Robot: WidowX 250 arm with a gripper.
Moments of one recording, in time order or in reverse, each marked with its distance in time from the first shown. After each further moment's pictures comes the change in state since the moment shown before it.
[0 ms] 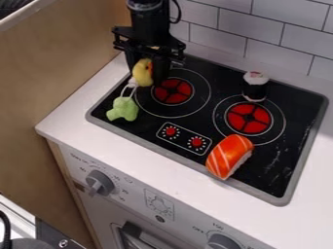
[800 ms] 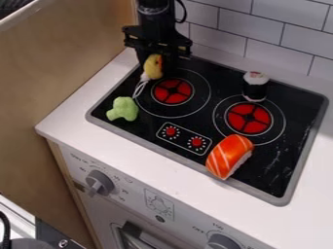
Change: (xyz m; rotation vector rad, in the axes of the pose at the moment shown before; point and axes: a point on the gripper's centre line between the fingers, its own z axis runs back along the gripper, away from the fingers) arm 0.037 0.004 -0.020 0.017 -0.096 0.048
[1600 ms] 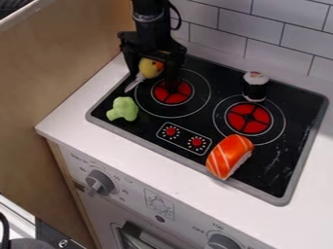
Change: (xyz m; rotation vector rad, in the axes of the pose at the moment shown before) arm -0.009 -0.007 -0.002 -0.012 0.000 -0.051
